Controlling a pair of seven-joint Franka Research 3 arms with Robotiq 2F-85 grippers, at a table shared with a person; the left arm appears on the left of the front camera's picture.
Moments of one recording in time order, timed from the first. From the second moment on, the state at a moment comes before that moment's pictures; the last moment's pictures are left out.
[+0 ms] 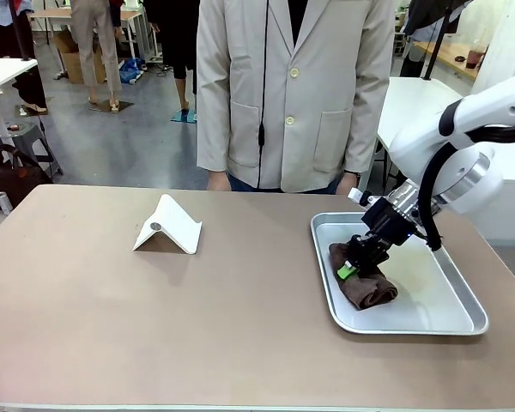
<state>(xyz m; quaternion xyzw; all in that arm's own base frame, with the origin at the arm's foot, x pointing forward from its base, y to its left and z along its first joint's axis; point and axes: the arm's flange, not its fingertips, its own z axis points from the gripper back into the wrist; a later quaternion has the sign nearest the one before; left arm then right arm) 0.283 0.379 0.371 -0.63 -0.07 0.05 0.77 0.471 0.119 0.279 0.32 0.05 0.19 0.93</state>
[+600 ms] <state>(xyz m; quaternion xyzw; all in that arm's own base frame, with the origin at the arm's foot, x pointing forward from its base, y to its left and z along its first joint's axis) 0.283 0.379 0.371 -0.63 -0.07 0.05 0.77 0.468 0.104 0.285 0.30 0.03 0.18 0.94</state>
